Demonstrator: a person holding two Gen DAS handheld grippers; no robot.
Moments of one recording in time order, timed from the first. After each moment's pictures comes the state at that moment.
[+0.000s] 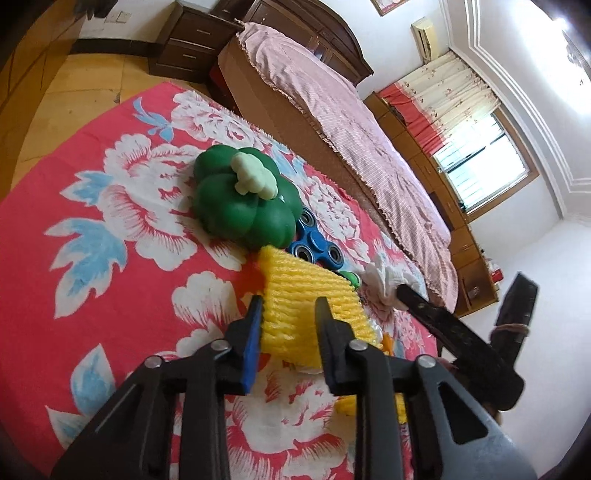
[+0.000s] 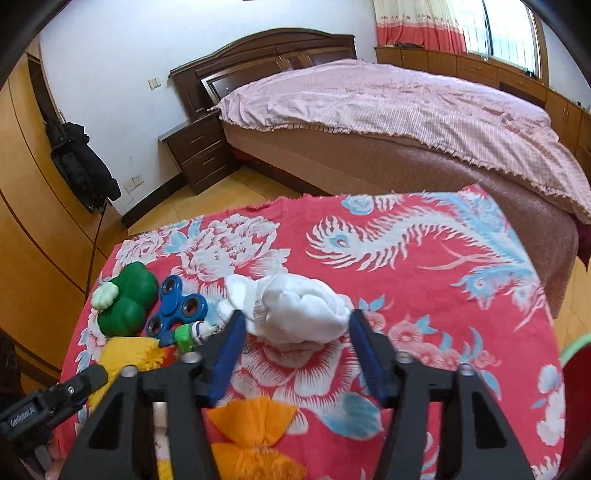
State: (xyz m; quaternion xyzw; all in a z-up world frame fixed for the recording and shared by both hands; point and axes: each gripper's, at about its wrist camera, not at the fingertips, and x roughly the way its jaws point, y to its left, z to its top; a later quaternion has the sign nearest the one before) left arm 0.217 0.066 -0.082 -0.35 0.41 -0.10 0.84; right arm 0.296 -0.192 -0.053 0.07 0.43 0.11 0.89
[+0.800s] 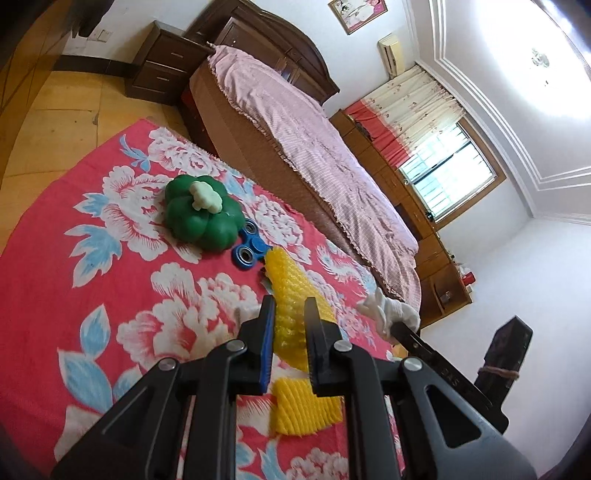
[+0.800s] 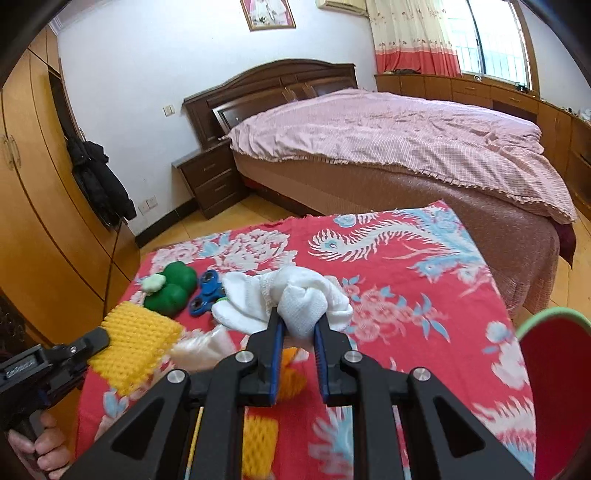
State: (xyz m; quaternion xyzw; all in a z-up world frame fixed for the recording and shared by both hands) left arm 0.157 0.064 -0.028 -0.35 0.35 -0.14 0.86; right arm 0.200 -0.216 -0.001 0.08 0.37 0.11 0.92
